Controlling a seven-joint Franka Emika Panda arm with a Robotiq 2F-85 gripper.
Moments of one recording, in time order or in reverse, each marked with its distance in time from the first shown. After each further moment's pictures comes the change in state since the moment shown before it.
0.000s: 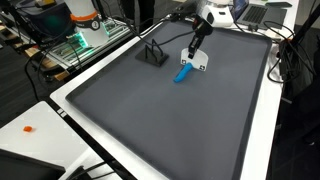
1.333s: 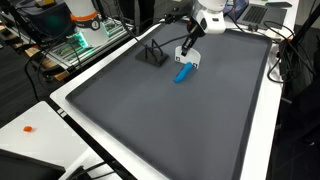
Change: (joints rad) arm -0.036 -0.003 0.015 0.000 0.098 -0.122 -0.080
